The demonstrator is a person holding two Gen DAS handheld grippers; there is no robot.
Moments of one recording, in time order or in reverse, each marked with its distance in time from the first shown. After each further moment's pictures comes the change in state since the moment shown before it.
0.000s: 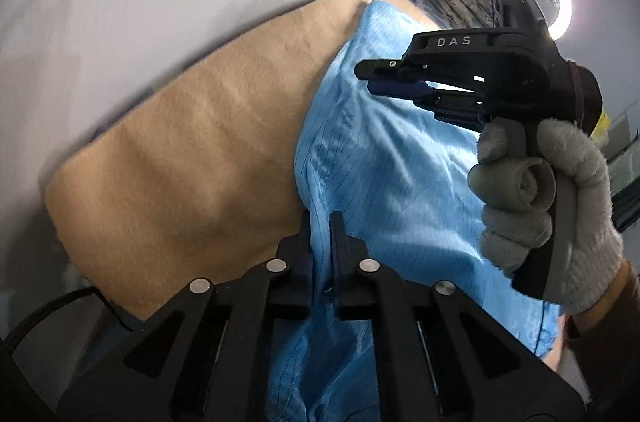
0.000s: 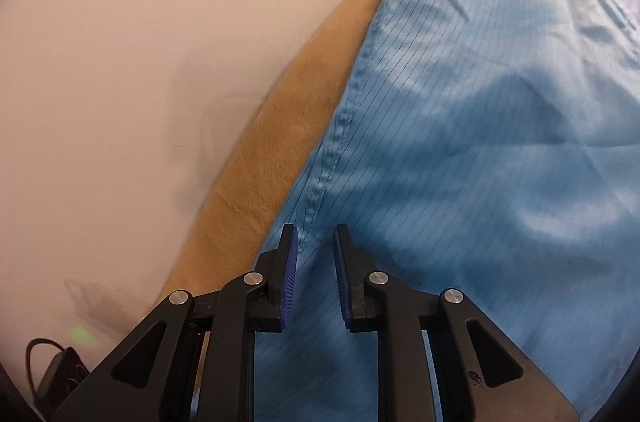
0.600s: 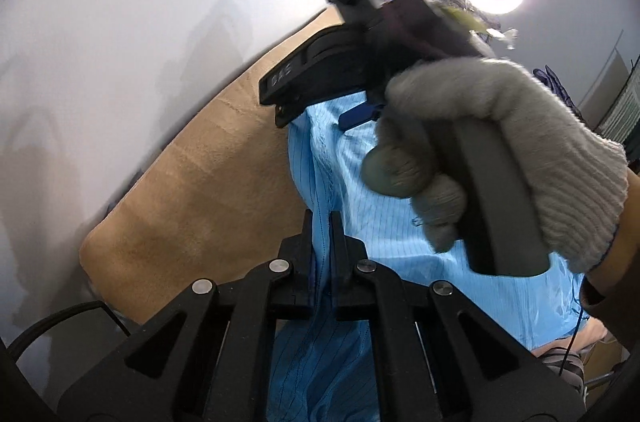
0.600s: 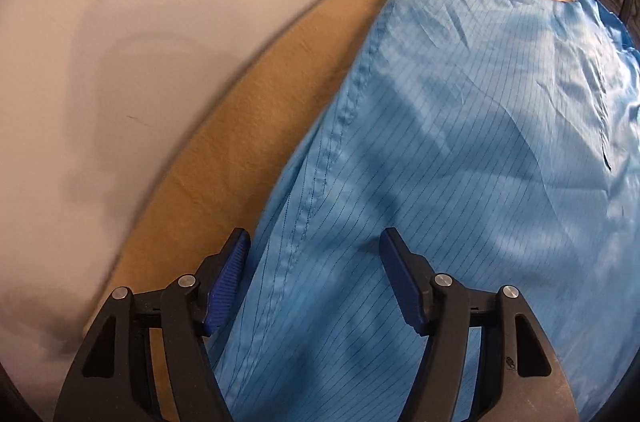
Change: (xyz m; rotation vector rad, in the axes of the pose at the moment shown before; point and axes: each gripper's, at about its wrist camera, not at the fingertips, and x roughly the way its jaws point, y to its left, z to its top) left arm -0.032 -0.049 -0.010 0.223 -0.108 0.059; right arm 0.044 0.059 0.014 -0.111 0.128 -0.348
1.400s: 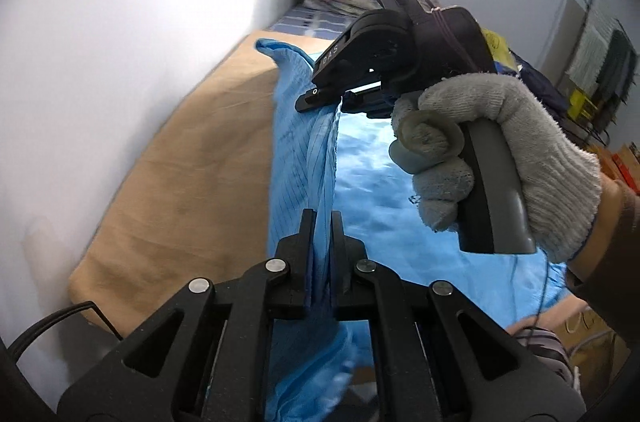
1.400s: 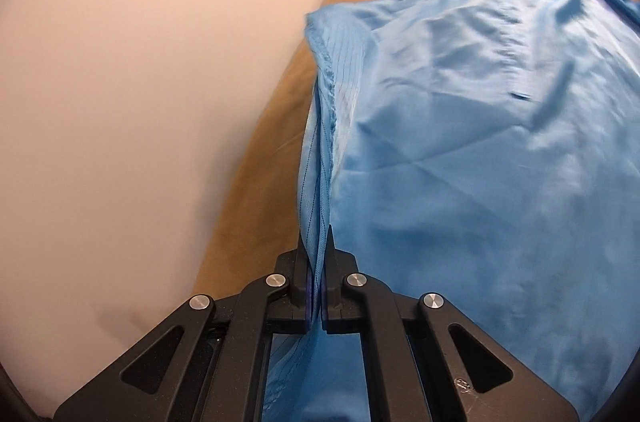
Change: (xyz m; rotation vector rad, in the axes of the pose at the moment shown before) left arm -0.043 -0.094 -0.008 0.244 -0.028 -0.075; right arm -0.086 -0.130 -0.073 0.340 -0.246 0.362
